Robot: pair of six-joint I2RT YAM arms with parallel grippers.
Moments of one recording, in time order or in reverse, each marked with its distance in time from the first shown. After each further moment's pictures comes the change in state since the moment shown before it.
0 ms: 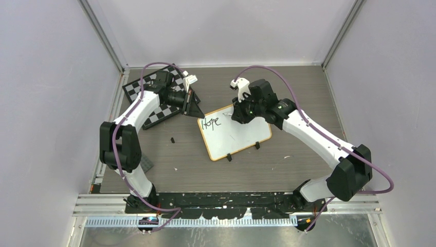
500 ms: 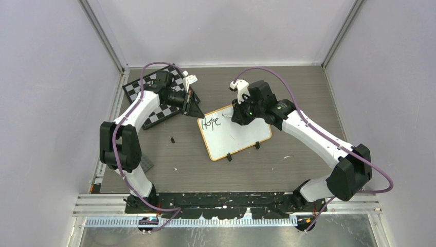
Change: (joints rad) left arm 0.000 0.002 0.002 -0.004 -0.003 0.008; right arm 0.000 0.003 -0.006 -0.004 0.001 -0.001
